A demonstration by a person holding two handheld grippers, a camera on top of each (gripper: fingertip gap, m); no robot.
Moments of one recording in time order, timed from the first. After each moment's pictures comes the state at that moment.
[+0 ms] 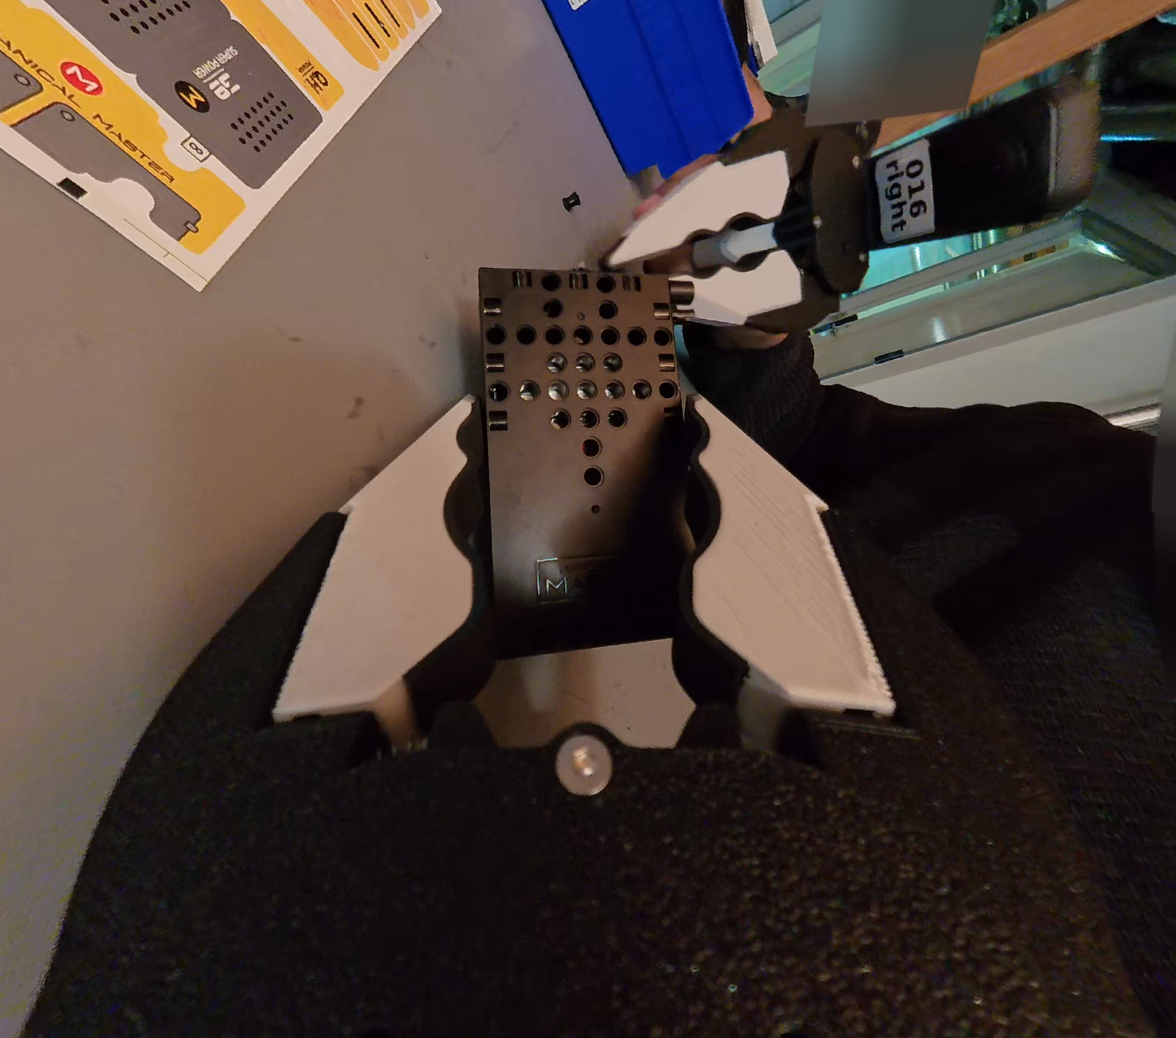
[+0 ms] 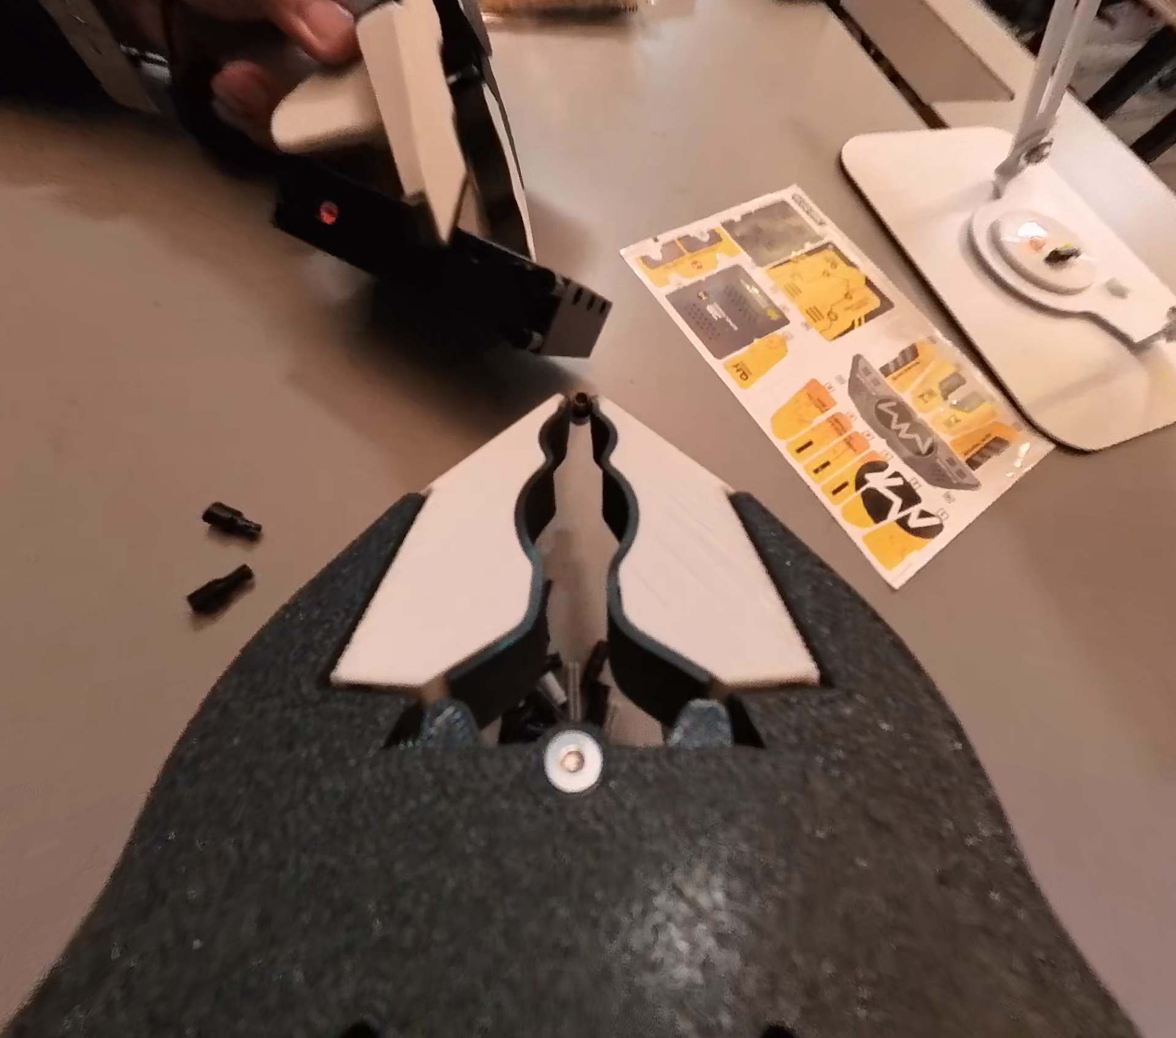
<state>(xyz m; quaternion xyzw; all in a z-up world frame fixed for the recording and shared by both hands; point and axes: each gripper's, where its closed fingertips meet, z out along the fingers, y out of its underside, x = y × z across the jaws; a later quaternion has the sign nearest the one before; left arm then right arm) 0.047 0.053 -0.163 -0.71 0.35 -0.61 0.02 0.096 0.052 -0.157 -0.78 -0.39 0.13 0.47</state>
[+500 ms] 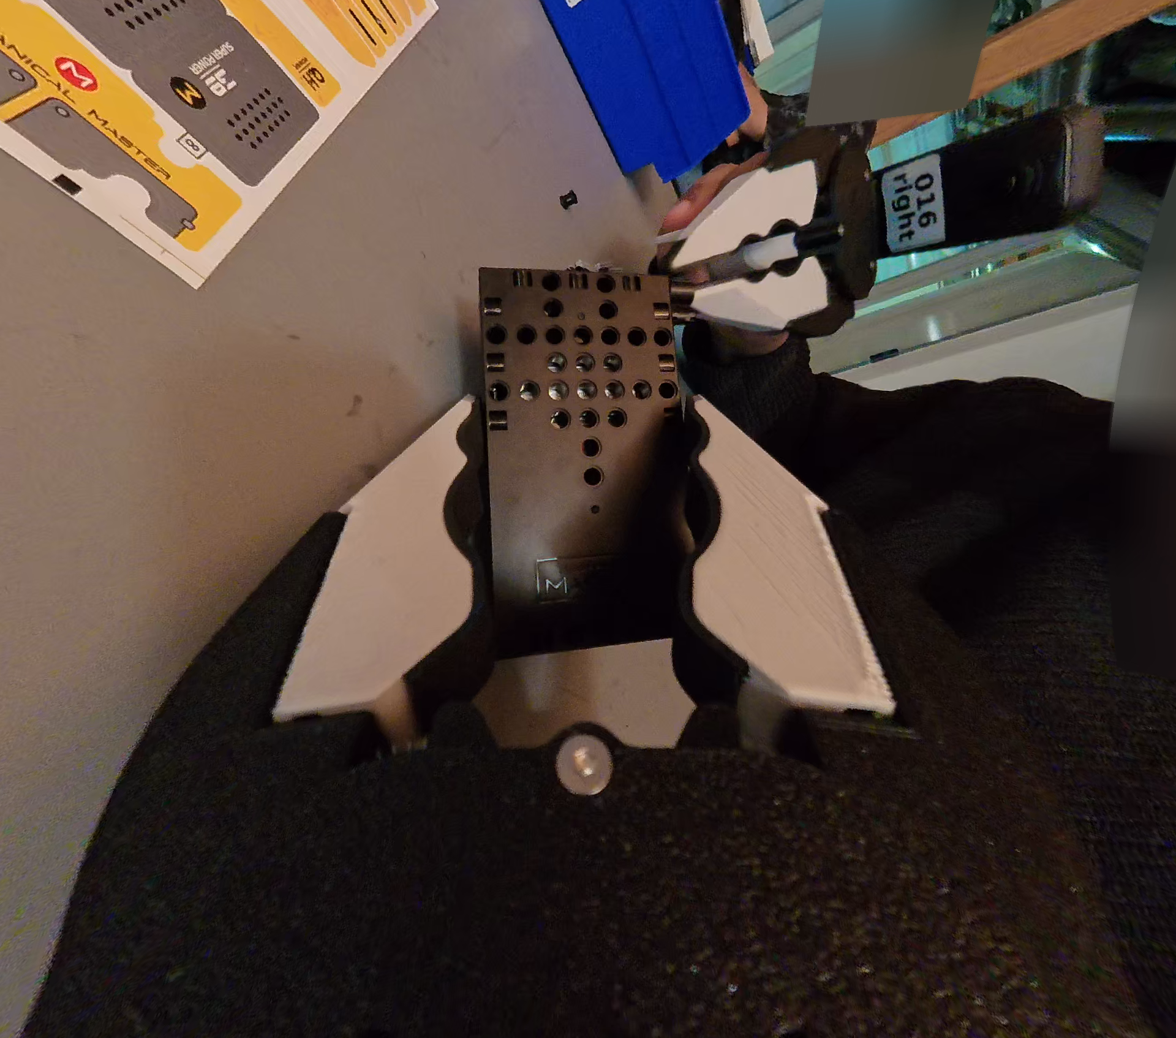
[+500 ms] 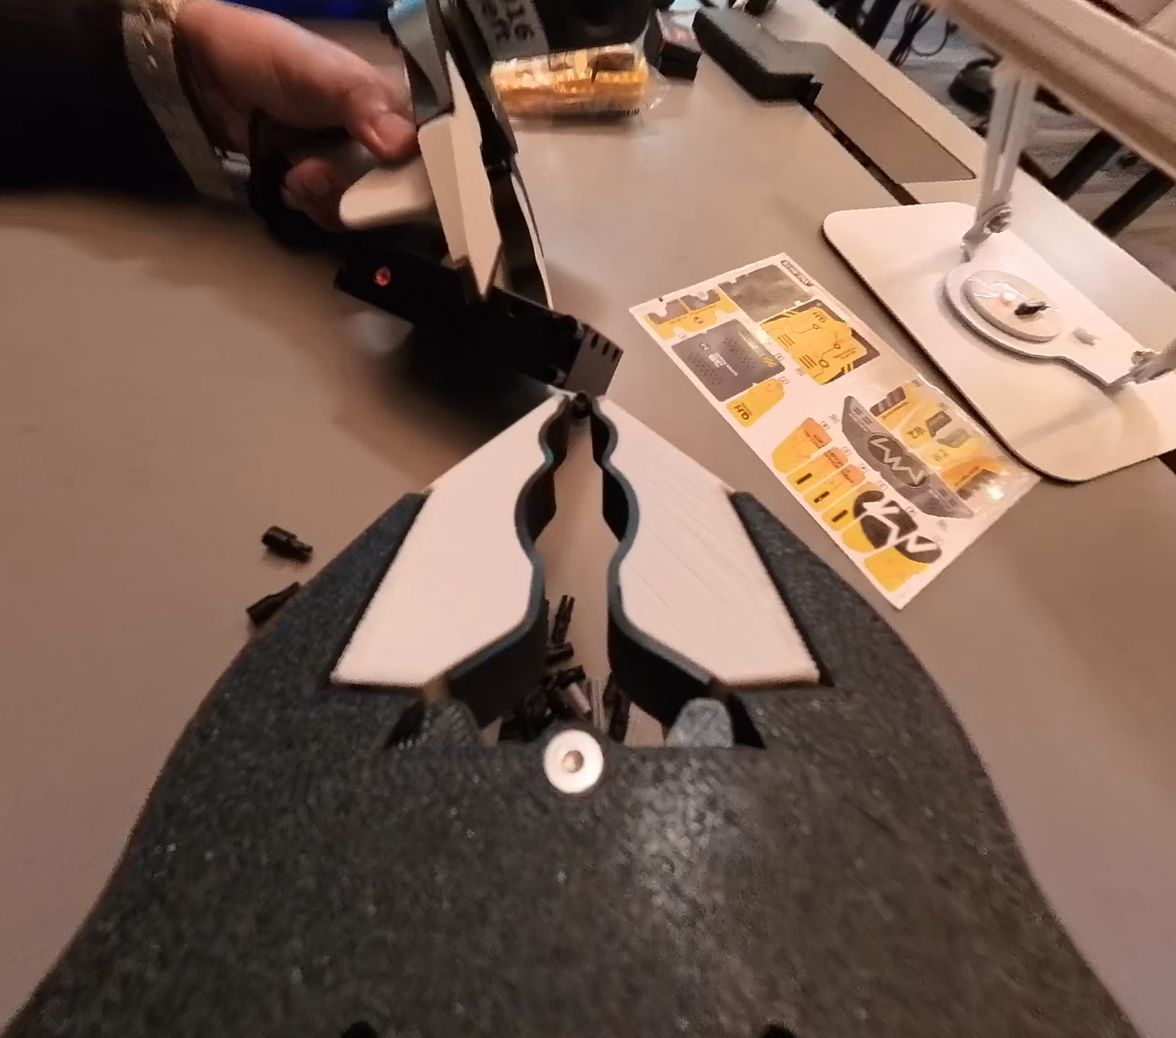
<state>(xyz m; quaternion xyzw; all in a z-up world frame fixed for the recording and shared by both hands) 0.046 0.052 -0.163 -0.70 0.35 -0.62 0.02 0.091 0.043 -0.136 -0.75 -0.38 0.16 0.52</state>
